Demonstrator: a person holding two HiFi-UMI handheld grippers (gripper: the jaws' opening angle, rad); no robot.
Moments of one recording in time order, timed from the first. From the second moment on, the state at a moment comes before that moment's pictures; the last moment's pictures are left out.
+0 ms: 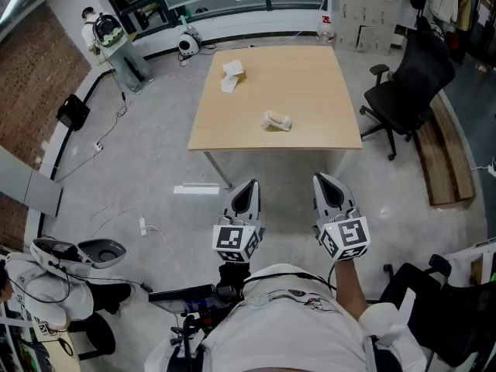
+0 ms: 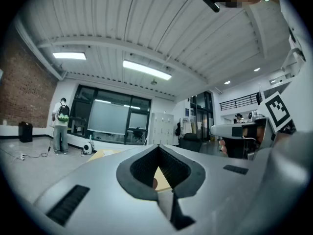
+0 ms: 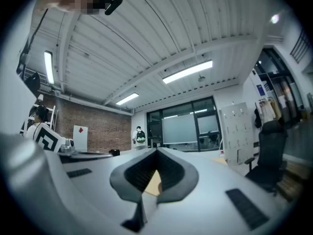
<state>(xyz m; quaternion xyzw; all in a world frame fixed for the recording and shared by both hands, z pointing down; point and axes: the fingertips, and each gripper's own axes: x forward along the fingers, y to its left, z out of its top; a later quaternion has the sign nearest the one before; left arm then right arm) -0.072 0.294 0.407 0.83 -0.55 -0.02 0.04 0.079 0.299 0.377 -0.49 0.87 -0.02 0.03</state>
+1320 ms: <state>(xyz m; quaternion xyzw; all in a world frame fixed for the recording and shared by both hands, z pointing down) -0.041 0.312 0.426 0.83 -0.55 -0.01 0.07 0.098 0.319 0.396 -0.48 0.88 -0.04 0.01</state>
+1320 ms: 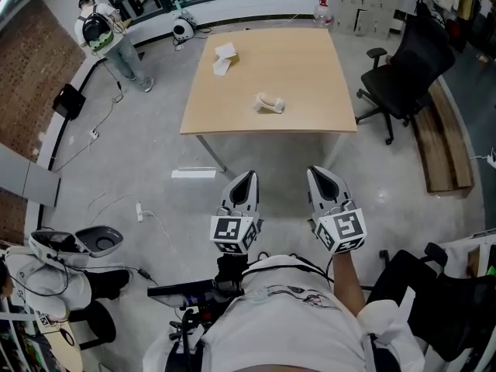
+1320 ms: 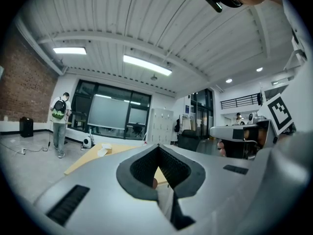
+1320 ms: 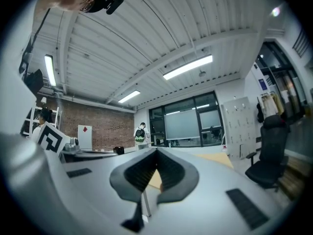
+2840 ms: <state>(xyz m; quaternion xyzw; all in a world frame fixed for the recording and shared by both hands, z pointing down) -0.043 0.149 0.445 0.84 -0.54 -0.01 0.08 0.075 0.152 0.413 -0.46 0.89 -0.06 0.00</state>
